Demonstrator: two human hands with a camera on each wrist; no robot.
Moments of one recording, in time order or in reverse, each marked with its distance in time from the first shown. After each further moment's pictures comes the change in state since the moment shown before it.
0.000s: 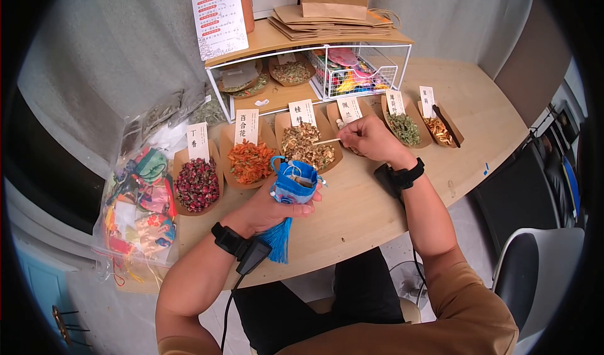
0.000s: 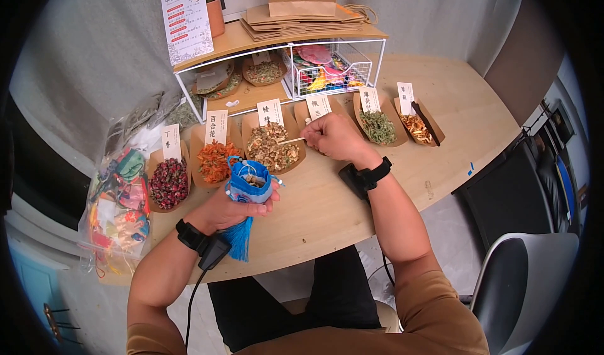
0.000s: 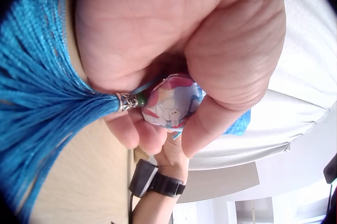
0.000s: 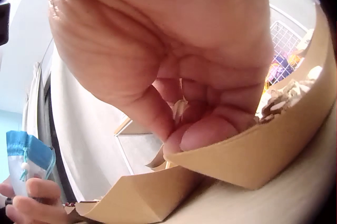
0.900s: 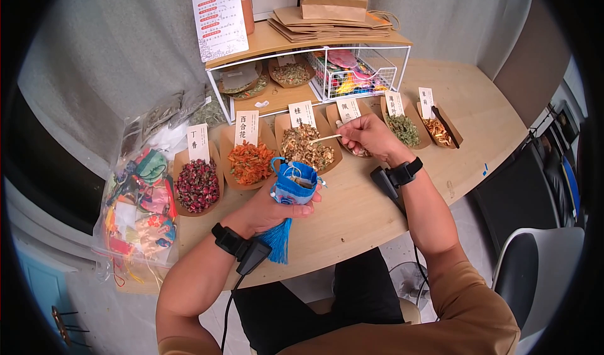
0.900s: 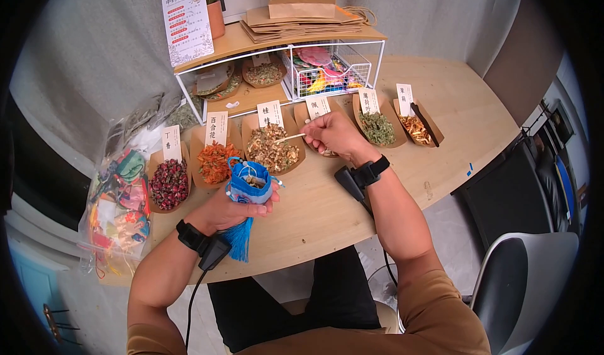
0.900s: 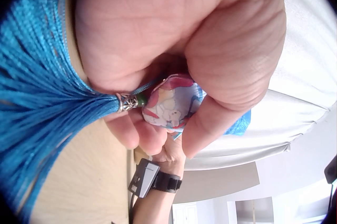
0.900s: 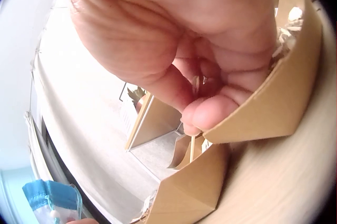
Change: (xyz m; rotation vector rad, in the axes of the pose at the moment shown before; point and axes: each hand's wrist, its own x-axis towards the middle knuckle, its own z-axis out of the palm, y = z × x) left_hand 0.000 0.001 0.001 0.015 0.002 0.011; right_hand 0.005 -0.003 -0.001 0.458 -0.021 0.210
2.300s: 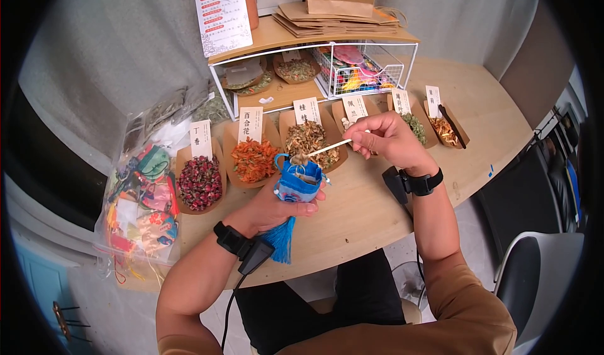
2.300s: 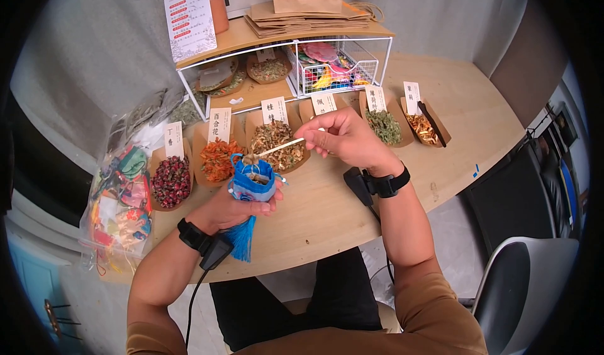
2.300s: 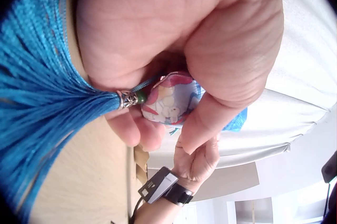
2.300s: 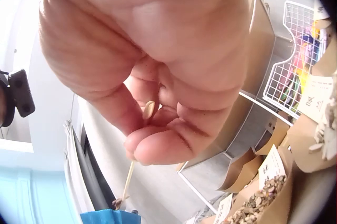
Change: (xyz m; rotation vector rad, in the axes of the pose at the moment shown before) left_hand 0.000 -0.001 0.002 -0.025 0.022 0.004; right_hand -0.049 -0.040 0.009 -0.011 -0.206 -0.291
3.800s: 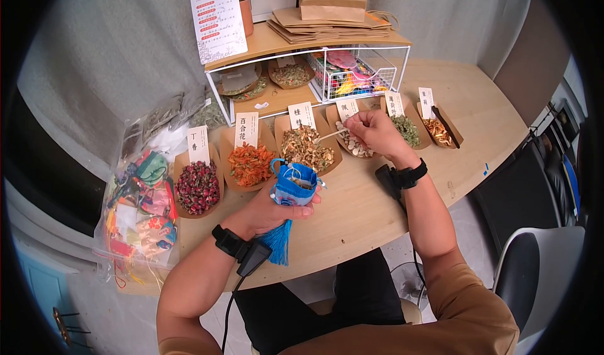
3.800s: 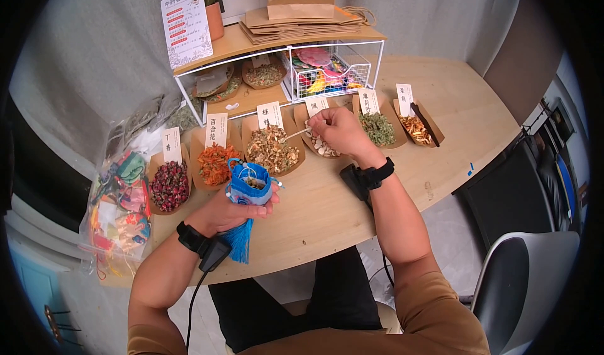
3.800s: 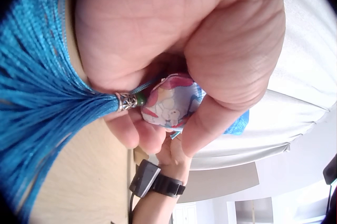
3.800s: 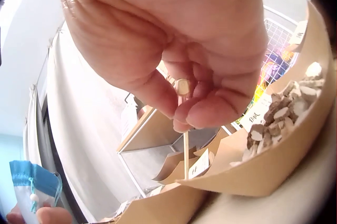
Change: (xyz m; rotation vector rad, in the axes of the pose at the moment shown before) left_hand 0.000 0.000 0.000 0.006 -0.010 0.018; right_hand 0.027 0.041 -0.021 -0.324 0.332 0.186
